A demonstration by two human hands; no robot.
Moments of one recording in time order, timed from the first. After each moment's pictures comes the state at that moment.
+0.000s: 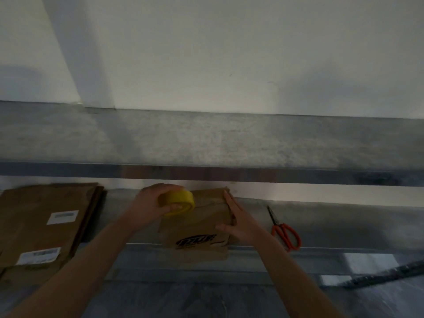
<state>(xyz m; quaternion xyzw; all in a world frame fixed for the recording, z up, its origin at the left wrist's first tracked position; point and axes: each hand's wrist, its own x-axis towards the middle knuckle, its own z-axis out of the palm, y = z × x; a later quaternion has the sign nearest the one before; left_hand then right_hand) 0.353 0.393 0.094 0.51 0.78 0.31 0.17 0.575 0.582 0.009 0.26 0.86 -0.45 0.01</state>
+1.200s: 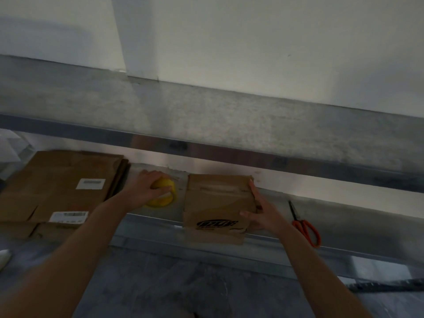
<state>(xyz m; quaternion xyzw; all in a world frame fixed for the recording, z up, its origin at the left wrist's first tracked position) 0.292 0.323 0.063 0.39 0.85 0.24 0.26 0.569 0.579 0.005 0.29 0.78 -0.56 0.01</state>
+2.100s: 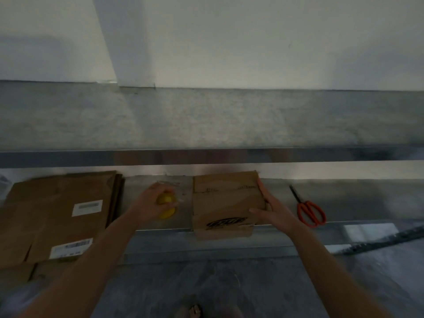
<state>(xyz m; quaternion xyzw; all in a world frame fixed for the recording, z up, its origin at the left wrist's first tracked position) 0.265 0.323 0.034 0.45 0.81 0.25 0.28 0.572 0.535 0.020 0.33 0.76 -0.56 -0.06</state>
